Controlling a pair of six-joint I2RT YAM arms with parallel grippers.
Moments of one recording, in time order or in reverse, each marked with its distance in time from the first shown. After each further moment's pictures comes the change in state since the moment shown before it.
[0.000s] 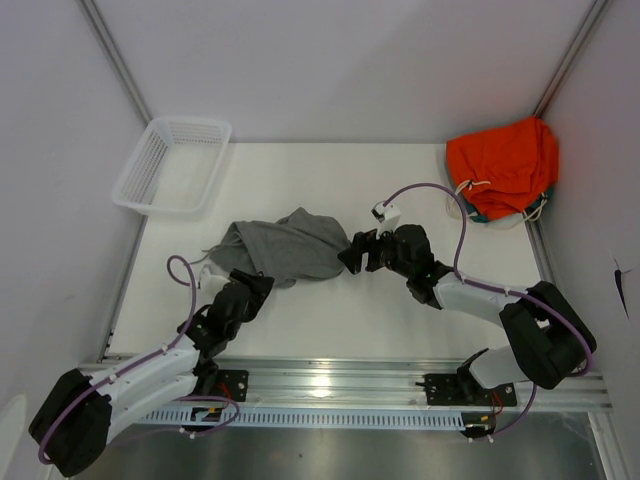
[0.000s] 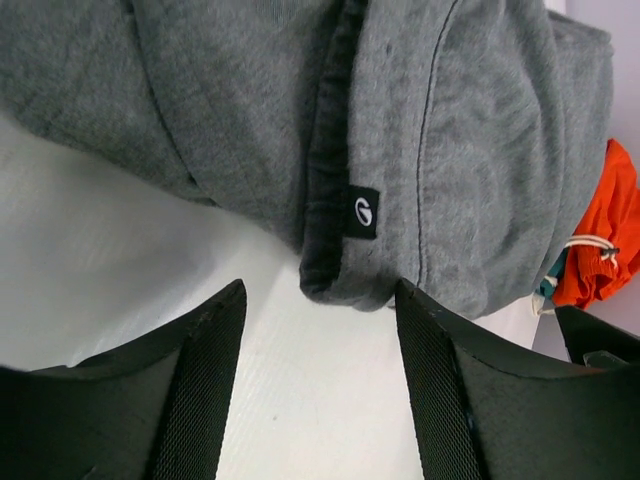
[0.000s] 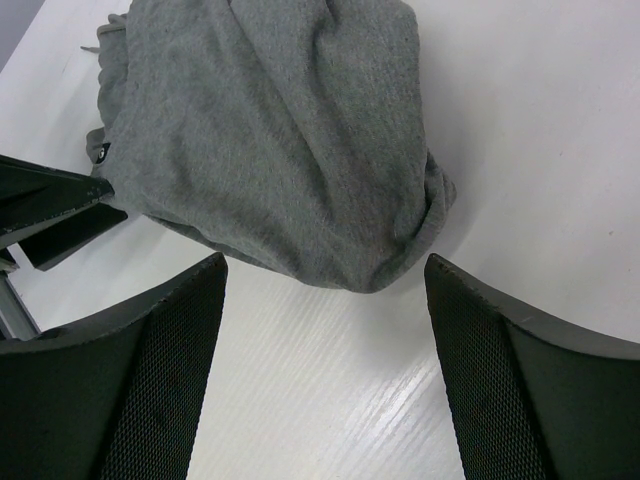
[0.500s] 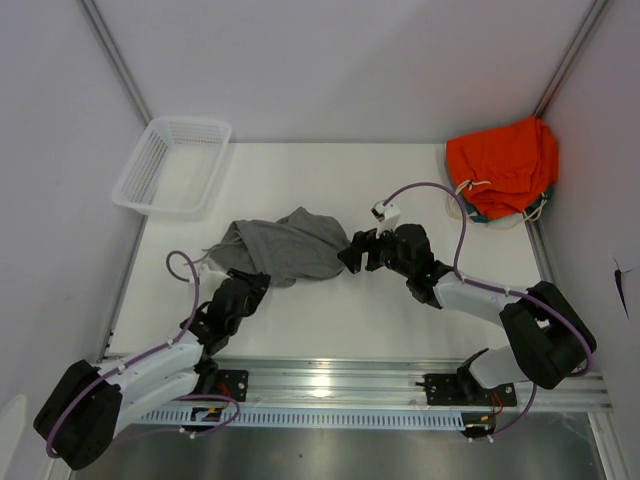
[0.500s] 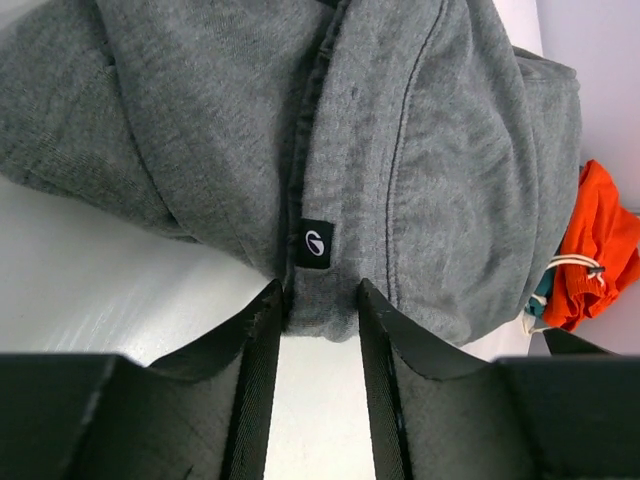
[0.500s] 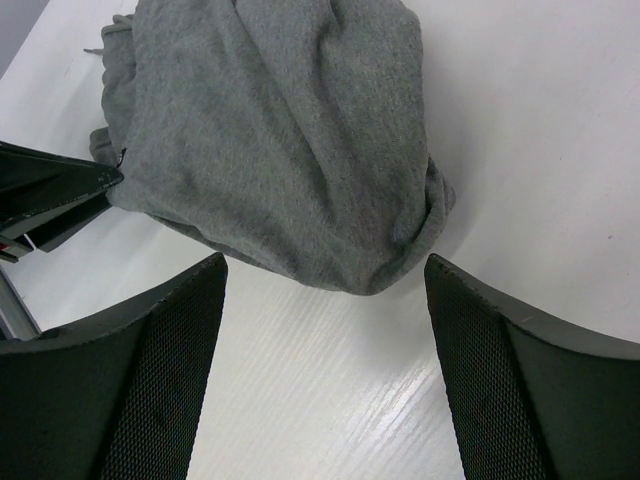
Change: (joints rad) left arm 0.045 0.063 0.000 0.119 -0.012 0.046; right arm 0.000 0.000 0.007 -0.003 -0.001 0.000
